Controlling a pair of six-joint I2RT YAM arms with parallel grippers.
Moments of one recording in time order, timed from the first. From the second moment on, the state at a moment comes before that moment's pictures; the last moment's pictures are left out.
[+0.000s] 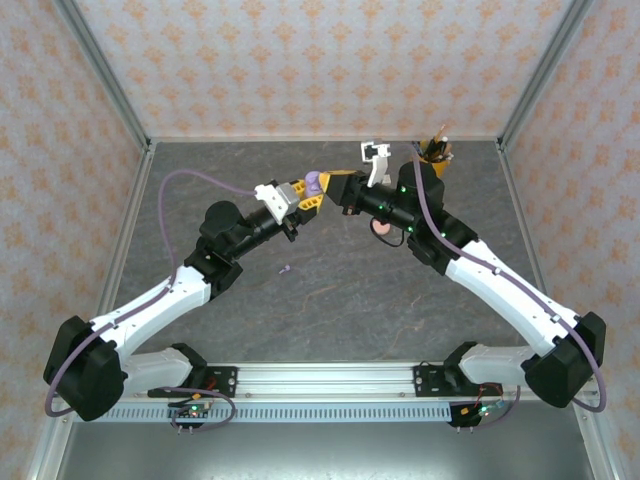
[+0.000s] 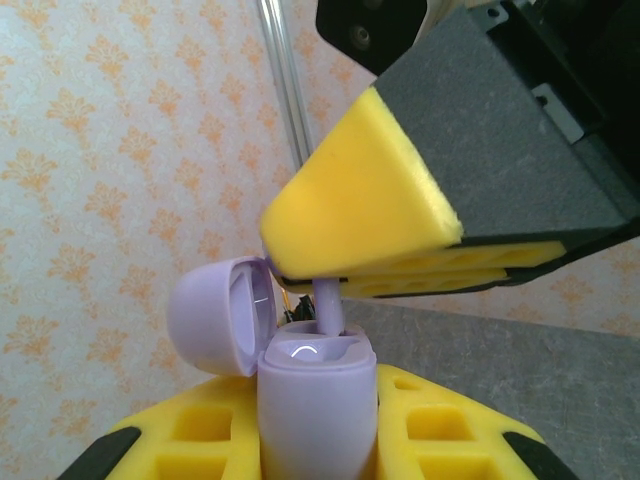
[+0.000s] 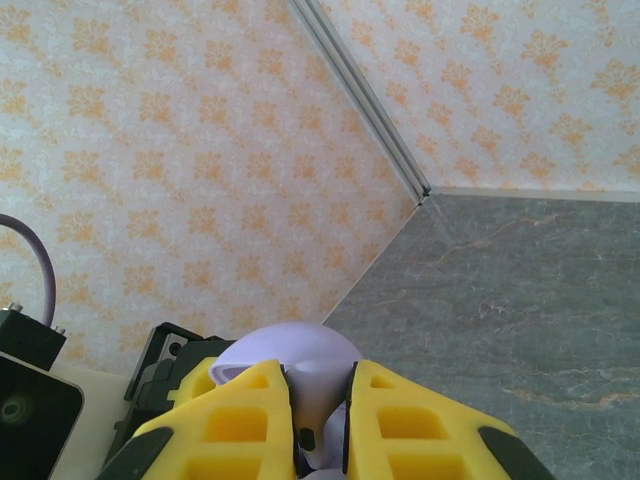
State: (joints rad) left arm -0.56 1.17 0.77 0.55 0.34 0.17; right arm 0.66 1.22 1.15 -0.01 -0.33 0.56
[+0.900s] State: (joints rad) left arm -0.56 1.16 0.77 0.50 0.31 0.17; right arm 0.68 1.28 1.22 -0.12 -0.35 0.43
